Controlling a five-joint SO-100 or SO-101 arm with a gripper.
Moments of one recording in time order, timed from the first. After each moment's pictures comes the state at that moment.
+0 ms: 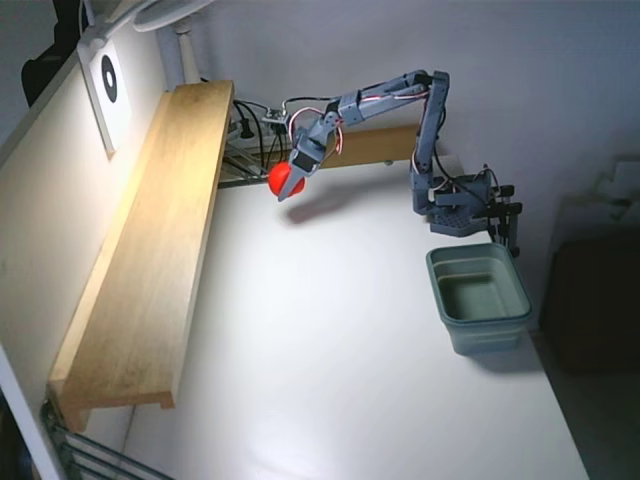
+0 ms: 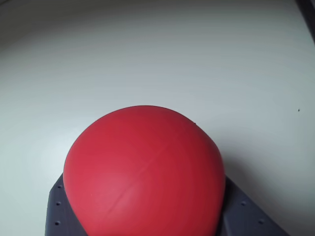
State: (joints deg) arm 38.6 103.2 111.8 36.3 -90.1
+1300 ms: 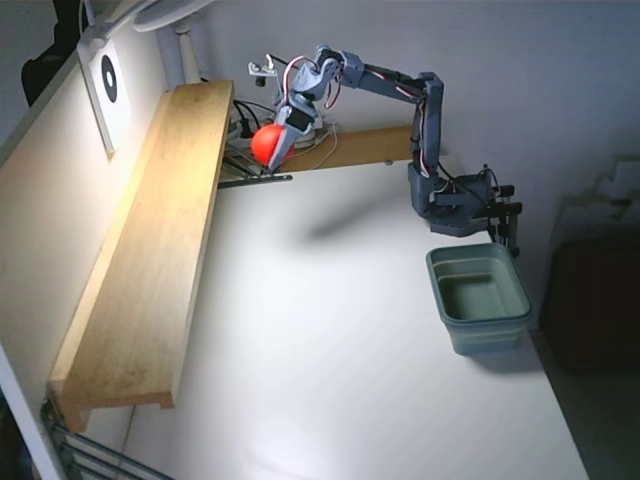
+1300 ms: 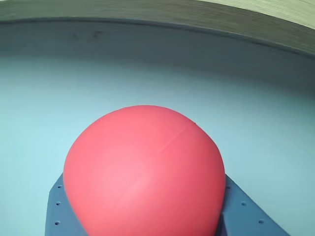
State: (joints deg) arm 15.6 94.6 62.1 74.7 -90.1
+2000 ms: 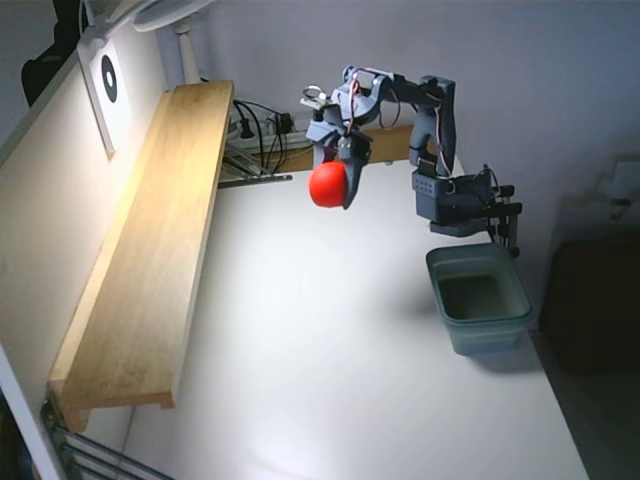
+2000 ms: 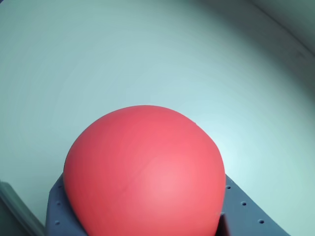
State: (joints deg) arm -18.6 94.6 62.1 74.7 -90.1
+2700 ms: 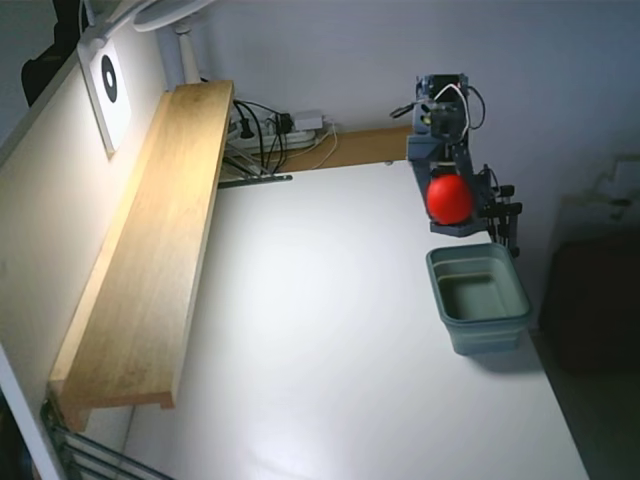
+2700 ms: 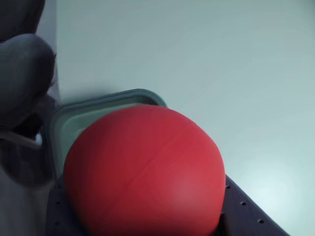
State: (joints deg) arm -54.1 94.6 62.1 74.7 -90.1
